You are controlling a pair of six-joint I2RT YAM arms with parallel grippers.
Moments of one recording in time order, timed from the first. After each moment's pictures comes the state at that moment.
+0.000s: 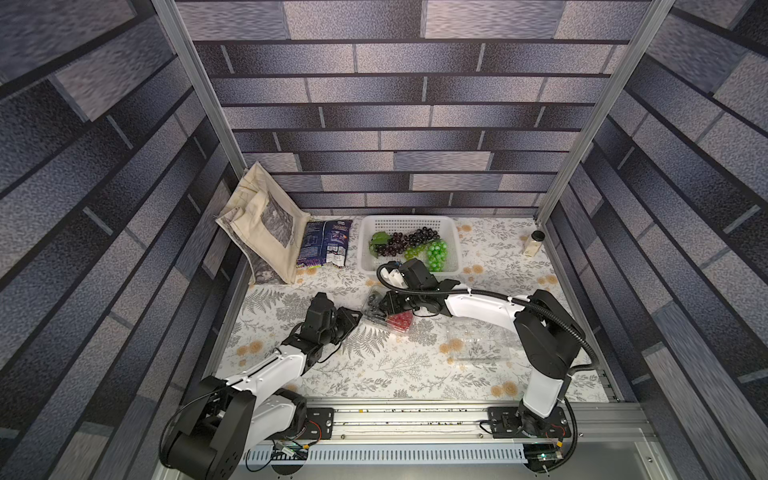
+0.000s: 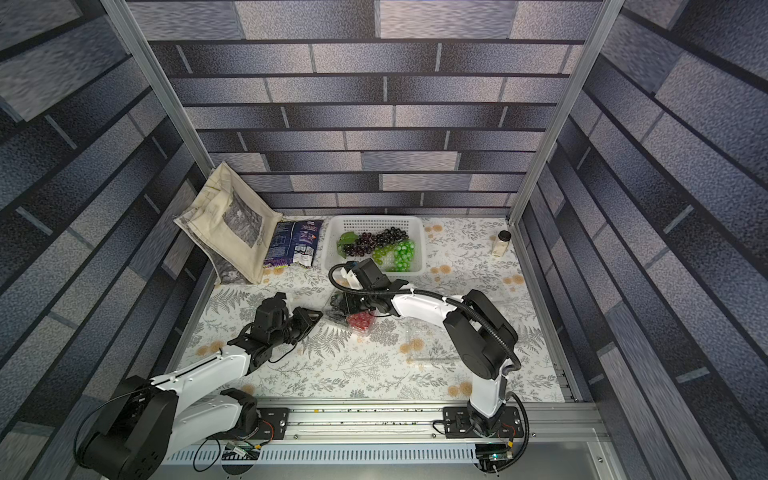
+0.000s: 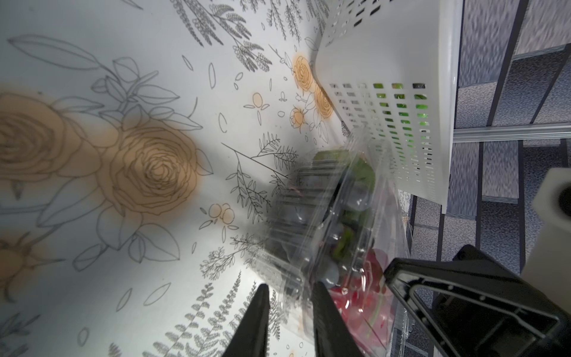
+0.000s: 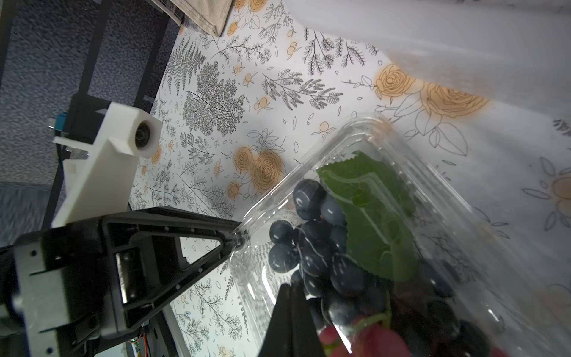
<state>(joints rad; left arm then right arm) -0.36 1.13 0.30 0.21 0.30 -1.08 0.83 1.82 1.18 -0.15 -0.37 0.50</state>
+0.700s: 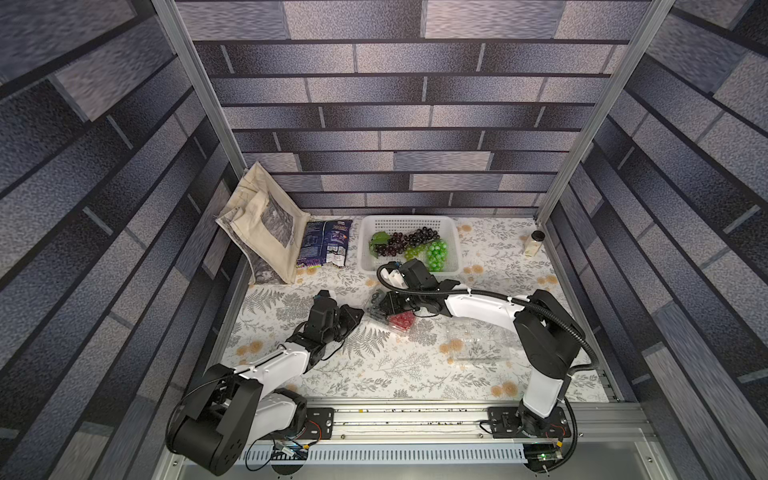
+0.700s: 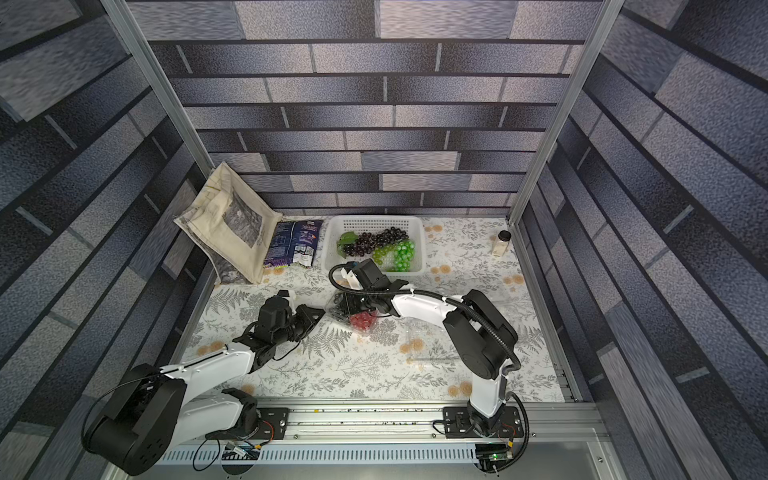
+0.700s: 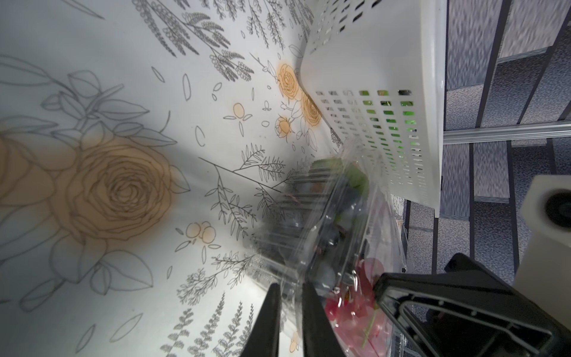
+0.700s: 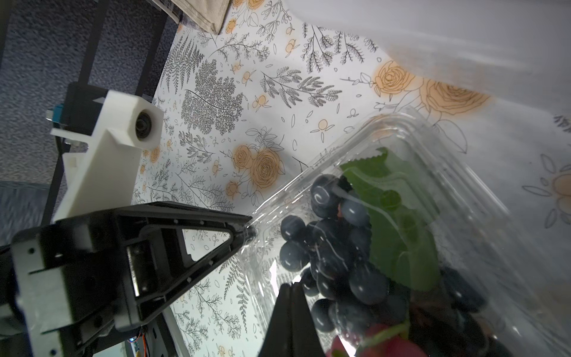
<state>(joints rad) -0.38 1.19 0.30 0.31 0.28 -1.09 0.83 1.82 1.18 -0.15 -0.37 0.50</state>
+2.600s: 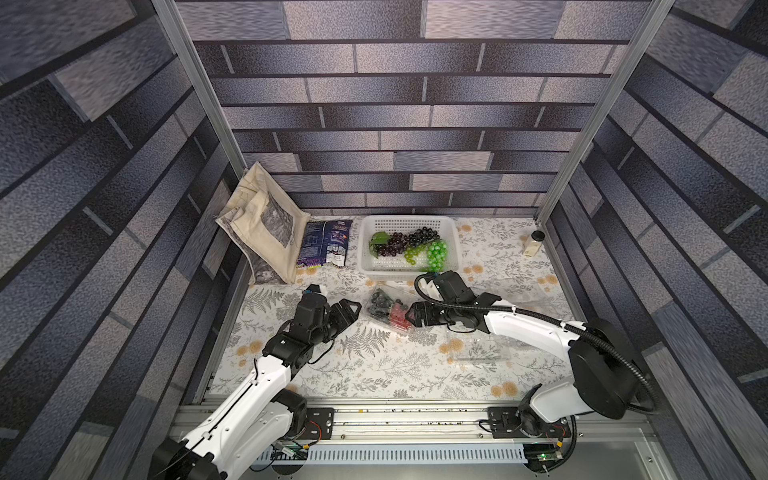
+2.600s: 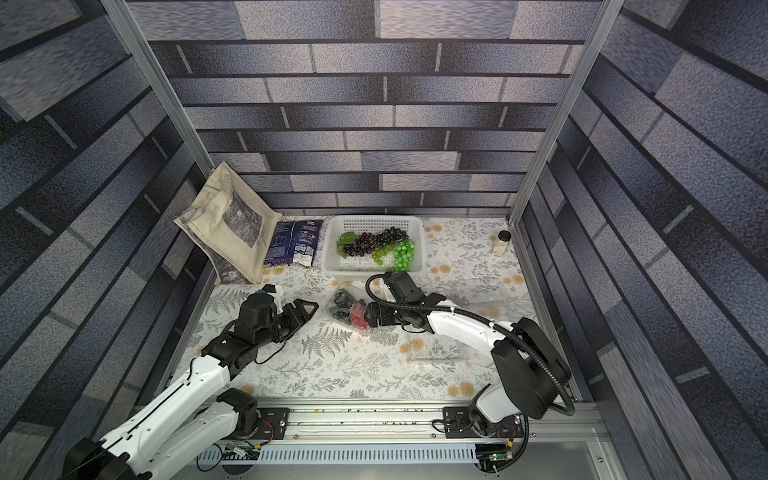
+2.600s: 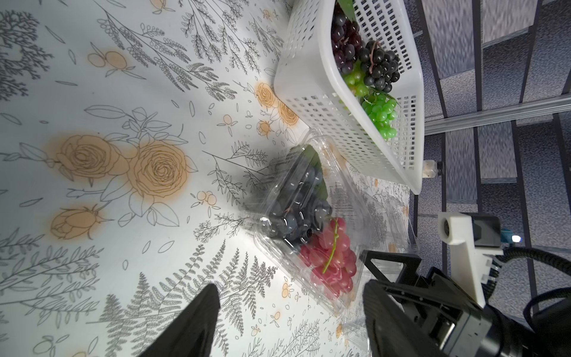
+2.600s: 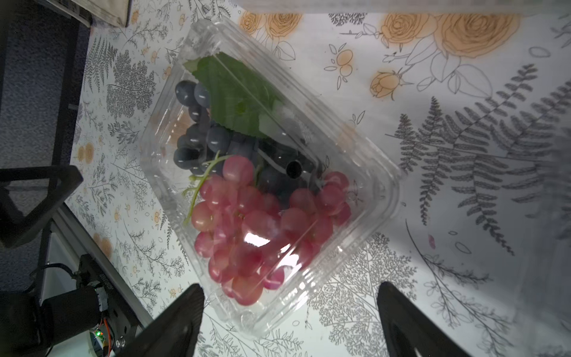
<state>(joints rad) -0.38 0.82 0.46 -0.26 0.23 -0.96 0.73 1.51 0.87 -0.27 -0.25 0.54</state>
